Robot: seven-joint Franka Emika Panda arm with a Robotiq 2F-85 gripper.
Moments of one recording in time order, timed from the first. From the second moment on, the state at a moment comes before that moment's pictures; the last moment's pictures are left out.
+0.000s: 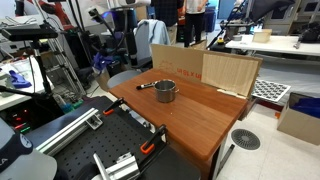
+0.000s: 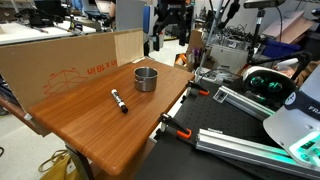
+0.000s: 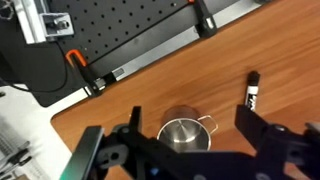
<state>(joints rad) -0.04 -0.20 0.22 -2.57 -0.04 2.29 0.65</state>
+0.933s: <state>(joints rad) 0.13 0.21 0.17 -2.30 -0.27 2.35 0.90</state>
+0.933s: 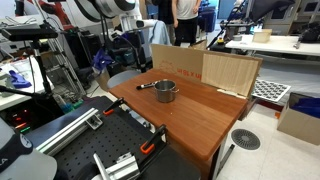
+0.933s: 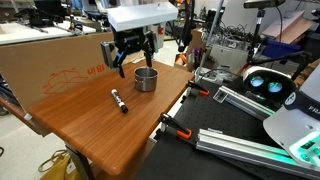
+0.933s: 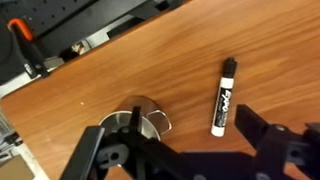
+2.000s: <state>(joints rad) 0.33 0.55 0.03 -2.00 -0.38 2.26 0.96</state>
